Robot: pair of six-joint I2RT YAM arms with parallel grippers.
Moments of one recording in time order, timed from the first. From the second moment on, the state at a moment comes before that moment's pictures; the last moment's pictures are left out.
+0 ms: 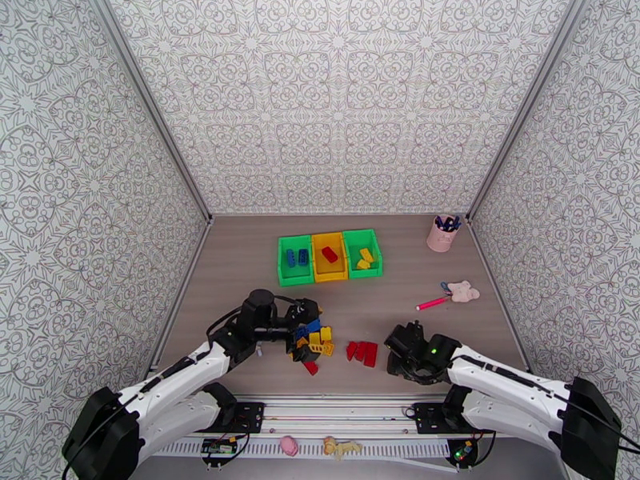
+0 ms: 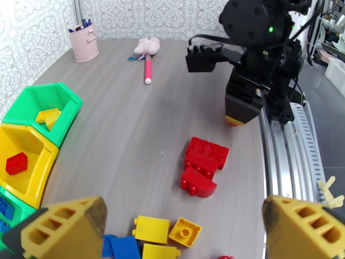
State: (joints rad) left arm -0.59 1.02 0.46 0.08 0.76 0.32; right arm 0.89 1.00 0.53 -0.87 0.16 1.09
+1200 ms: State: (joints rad) left arm -0.63 0.84 0.44 0.06 0.32 0.10; right arm 0.66 1.88 1.39 -0.17 0.15 0.16
